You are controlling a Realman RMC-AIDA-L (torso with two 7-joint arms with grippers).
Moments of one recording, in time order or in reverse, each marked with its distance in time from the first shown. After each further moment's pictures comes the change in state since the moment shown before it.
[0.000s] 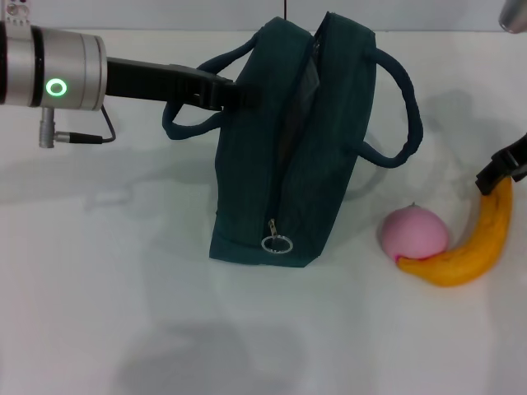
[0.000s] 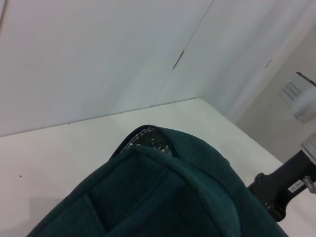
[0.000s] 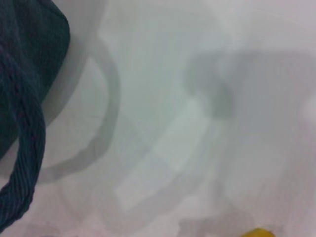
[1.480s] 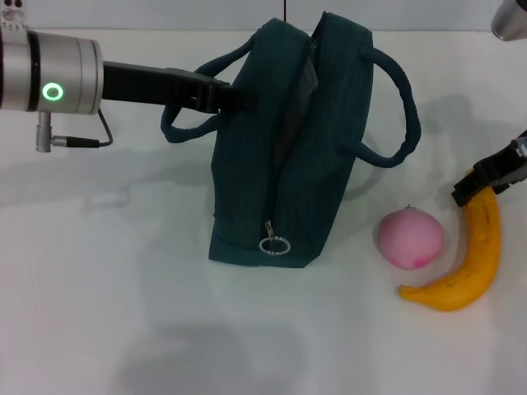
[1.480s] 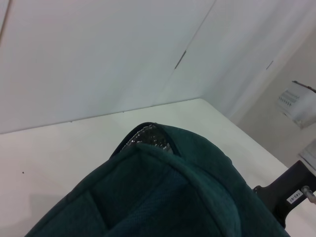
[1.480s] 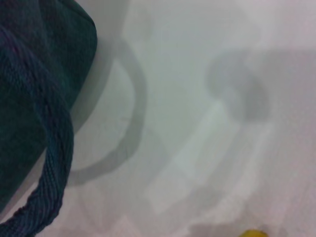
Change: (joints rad) left arm 0.013 -0.002 -0.002 0.005 -0.003 0.003 0.000; right arm -0.003 -0.002 0.011 0.058 0.090 0.021 0.003
